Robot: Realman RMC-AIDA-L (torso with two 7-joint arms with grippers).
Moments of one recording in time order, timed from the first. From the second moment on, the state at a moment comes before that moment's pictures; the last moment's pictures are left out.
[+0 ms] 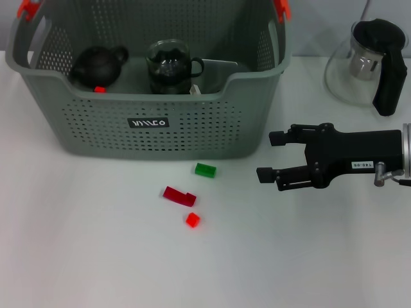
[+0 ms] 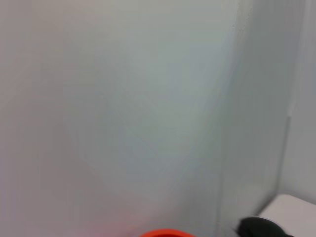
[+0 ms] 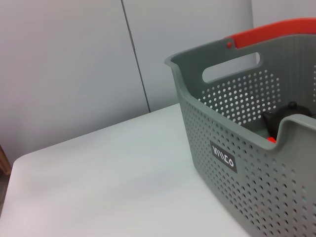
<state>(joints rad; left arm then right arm) -0.83 -2.07 0.81 1.15 2.15 1.23 -2.09 0.56 2.07 -0.99 -0.78 -1.91 -1.50 1.53</state>
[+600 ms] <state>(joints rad) -0.78 -2.07 0.85 1.26 2.13 1.24 -2.13 0.56 2.07 -0.99 -0.79 -1.91 -1.50 1.53</state>
